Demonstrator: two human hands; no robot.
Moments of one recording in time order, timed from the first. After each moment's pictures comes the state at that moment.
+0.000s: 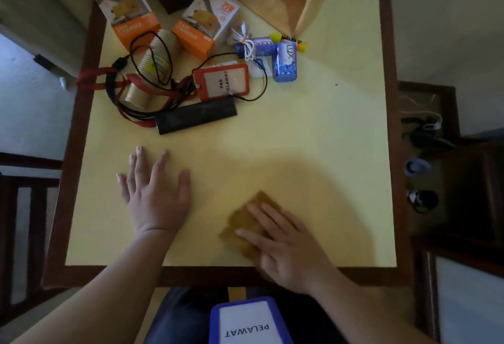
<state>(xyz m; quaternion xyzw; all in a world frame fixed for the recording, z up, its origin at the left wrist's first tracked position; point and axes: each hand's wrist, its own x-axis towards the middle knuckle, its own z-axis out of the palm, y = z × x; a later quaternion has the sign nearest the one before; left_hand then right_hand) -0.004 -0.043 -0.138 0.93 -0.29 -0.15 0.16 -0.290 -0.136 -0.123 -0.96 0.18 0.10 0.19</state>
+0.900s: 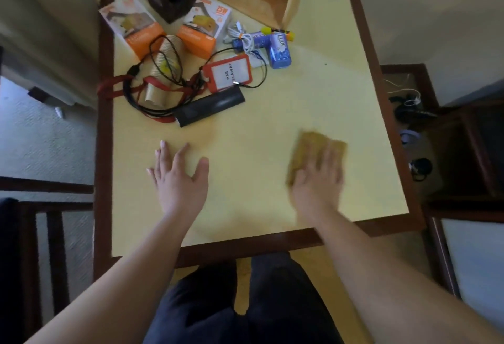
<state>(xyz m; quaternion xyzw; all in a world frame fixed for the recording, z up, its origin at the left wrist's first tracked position) 0.016 -0.025 -0.125 0.89 -0.32 -0.25 0.21 -0.231 -0.136 -0.124 -0.74 0.65 0.11 0.12</state>
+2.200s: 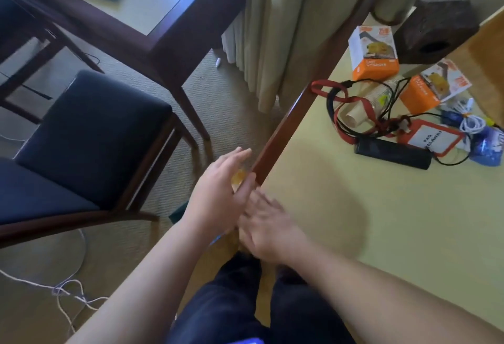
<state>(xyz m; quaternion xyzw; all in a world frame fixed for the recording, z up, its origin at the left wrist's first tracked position) 0.130 0.166 -0.052 0.89 -0.22 -0.20 0.34 0.021 0.048 -0.125 -0.96 -0.09 0.19 0.18</state>
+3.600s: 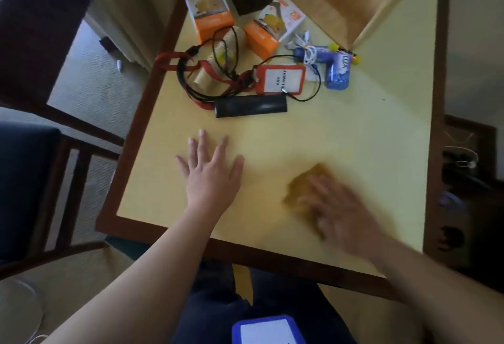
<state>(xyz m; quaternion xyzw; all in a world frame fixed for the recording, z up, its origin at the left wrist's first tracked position) -0.020 -0.045 -0.123 0.92 -0.29 -0.22 0.10 -0.297 -0.210 -0.132 -0.97 0.14 0.13 0.14</state>
